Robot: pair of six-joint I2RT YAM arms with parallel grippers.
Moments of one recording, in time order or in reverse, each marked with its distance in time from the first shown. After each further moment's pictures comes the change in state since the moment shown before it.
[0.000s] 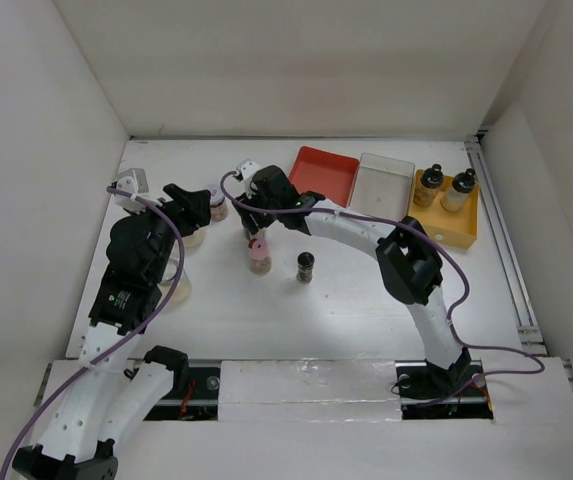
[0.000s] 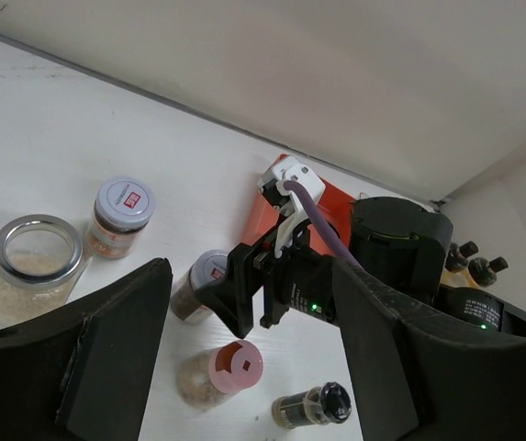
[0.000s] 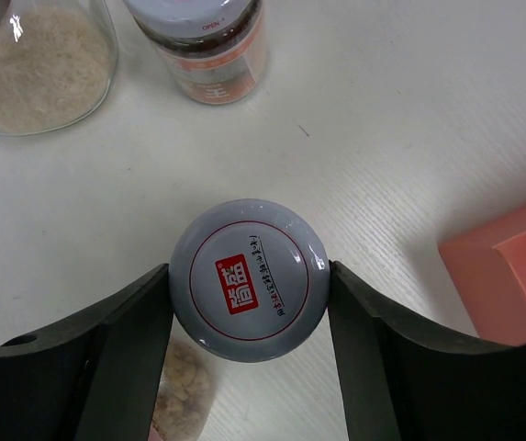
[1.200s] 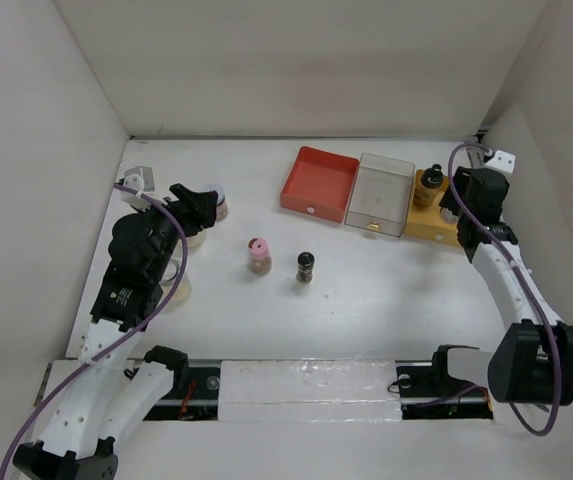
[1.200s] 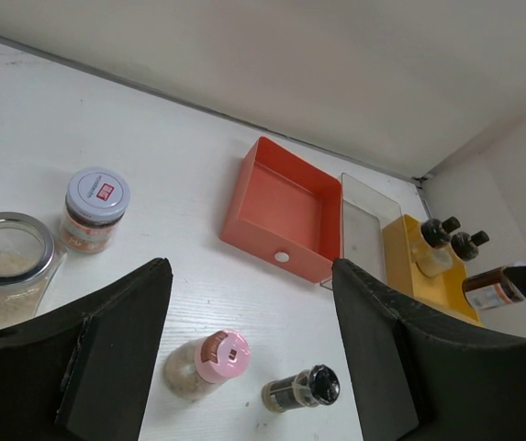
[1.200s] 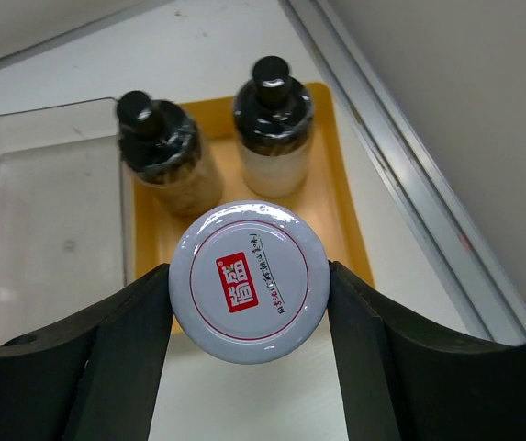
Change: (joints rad) left arm 0.000 0.016 0.000 0.008 0.075 0.000; right arm -0.866 -0.992 -0.900 0.154 0.300 0.176
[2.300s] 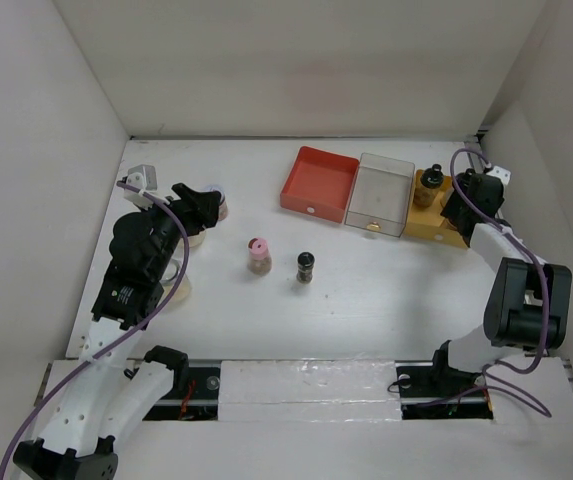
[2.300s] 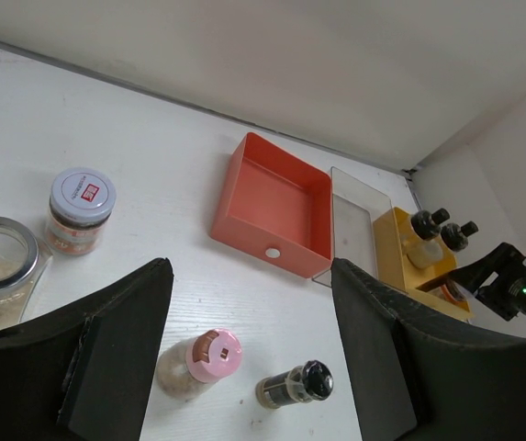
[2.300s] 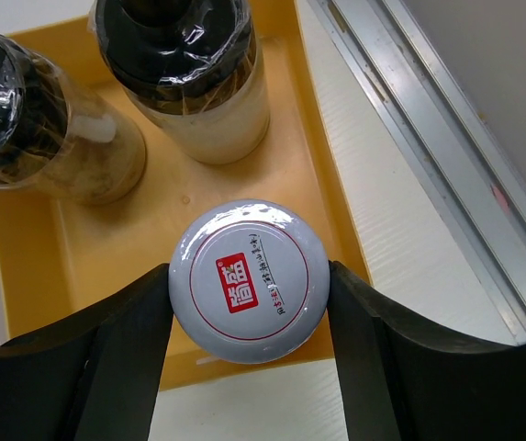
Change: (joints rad) left arm 0.000 0.010 0.000 0.016 0.037 0.000; right arm -0.150 0.319 0.002 0.087 -0.069 0.059
